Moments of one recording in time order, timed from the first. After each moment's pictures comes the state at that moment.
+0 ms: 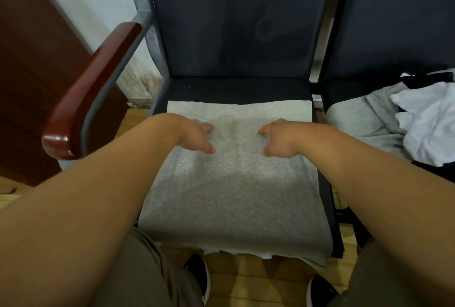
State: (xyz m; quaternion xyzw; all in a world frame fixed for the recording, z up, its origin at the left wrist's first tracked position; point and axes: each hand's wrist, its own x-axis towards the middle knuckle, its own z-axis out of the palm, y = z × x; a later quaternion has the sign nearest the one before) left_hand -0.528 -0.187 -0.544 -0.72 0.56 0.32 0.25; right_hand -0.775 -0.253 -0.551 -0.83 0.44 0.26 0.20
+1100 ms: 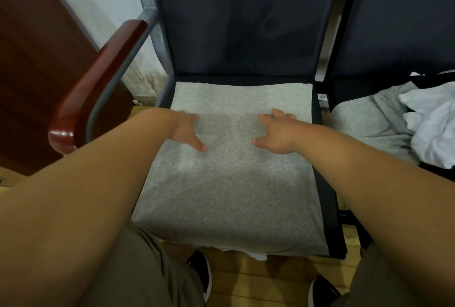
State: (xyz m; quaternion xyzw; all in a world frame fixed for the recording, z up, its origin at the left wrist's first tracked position) left_hand -0.502 -0.183 -0.541 -0.75 0.55 0.27 0.25; right_hand -0.771 -0.253 -0.562 -0.82 0.48 0.18 0.25
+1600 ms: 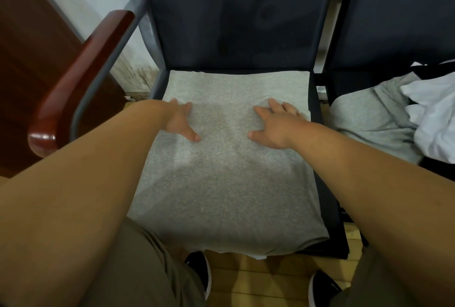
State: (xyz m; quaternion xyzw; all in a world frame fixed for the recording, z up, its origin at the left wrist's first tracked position) left_hand -0.487 -0.207 -0.555 -0.76 0.53 0.26 0.27; right_hand -0.768 -0.270 -0.587 -0.82 0.50 0.17 0.22
